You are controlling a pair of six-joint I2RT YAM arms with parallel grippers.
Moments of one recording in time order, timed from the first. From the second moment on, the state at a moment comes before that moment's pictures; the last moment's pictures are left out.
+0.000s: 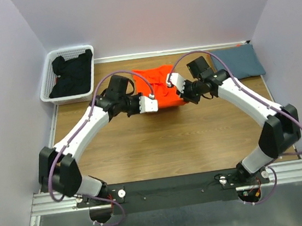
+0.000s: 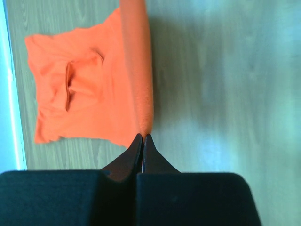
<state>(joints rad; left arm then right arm) -0.48 1.47 1.19 -0.58 0.56 1.11 0.47 1.60 1.34 -0.71 -0.28 -0.74</state>
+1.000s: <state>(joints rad) -0.43 1.60 1.28 -0.69 0.64 1.04 0.45 1.67 1.41 -0.95 -0.38 -0.87</state>
